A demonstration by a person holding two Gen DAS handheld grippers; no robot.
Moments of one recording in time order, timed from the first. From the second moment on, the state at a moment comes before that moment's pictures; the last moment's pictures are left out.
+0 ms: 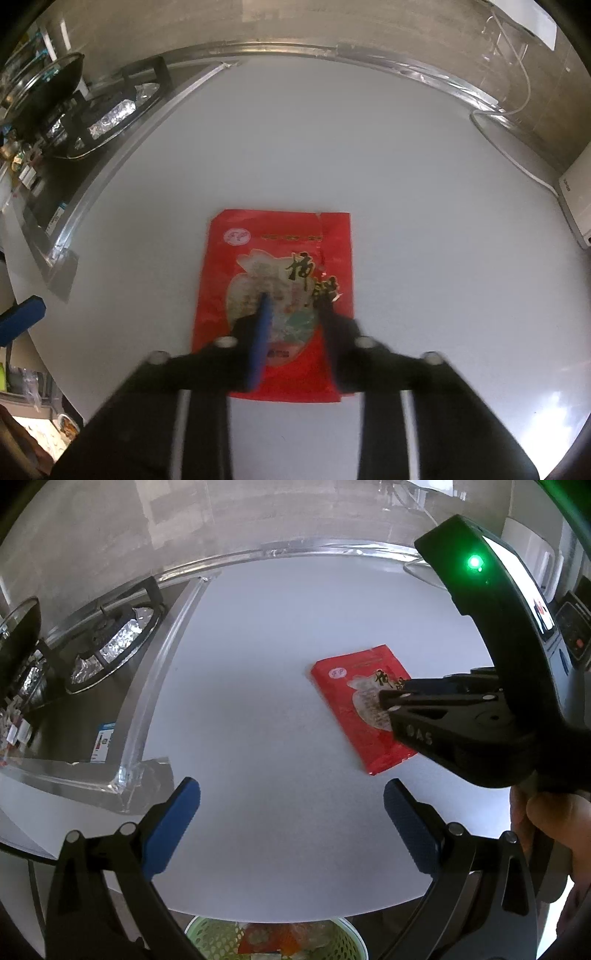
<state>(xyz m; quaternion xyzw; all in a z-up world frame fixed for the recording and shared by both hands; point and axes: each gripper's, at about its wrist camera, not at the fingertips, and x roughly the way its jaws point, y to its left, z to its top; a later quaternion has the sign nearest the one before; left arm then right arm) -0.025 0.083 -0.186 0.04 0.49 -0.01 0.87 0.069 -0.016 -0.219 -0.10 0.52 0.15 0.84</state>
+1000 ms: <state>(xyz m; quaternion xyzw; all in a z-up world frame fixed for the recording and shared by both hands) -0.029 0.081 -0.185 0.04 0.49 -0.02 0.87 0.057 -0.018 -0.207 -0.12 0.49 0.14 0.86</state>
